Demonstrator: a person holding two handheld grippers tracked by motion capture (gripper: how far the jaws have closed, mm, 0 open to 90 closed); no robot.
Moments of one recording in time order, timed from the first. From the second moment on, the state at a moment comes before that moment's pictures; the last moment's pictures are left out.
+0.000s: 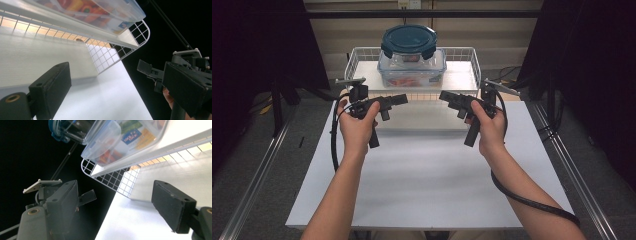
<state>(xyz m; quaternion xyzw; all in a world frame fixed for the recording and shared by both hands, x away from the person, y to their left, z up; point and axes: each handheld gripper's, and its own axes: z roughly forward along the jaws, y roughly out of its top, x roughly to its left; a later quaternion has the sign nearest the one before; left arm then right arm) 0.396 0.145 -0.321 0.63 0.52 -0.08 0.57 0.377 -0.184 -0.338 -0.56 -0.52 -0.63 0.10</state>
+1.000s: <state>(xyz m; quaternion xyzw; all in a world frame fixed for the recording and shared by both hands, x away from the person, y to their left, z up) 0.383 0.146 -0.368 0.65 0.53 -0.08 0.54 0.356 -0.194 -0.374 -0.56 -0.54 -0.62 0.09</state>
